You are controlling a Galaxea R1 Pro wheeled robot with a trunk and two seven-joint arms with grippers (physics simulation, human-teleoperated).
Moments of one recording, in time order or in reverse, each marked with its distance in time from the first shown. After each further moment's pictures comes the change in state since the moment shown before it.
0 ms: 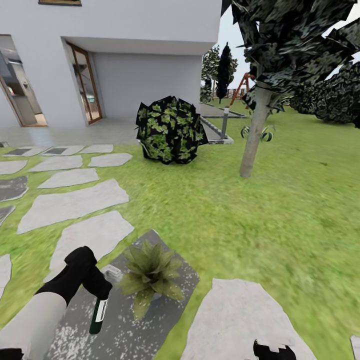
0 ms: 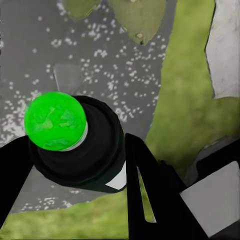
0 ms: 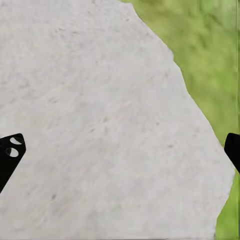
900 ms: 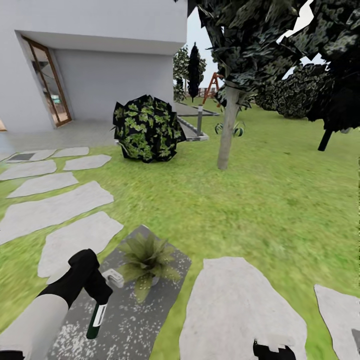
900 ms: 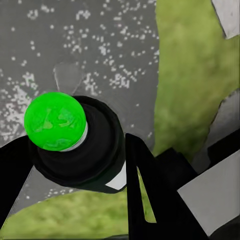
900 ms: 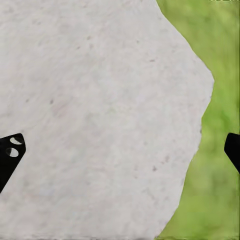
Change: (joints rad) left arm 0.010 -0.005 -0.042 0.012 -0.040 -0.042 -0.016; right arm 0.000 0.002 0.000 0.000 0.000 0.000 0.001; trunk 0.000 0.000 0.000
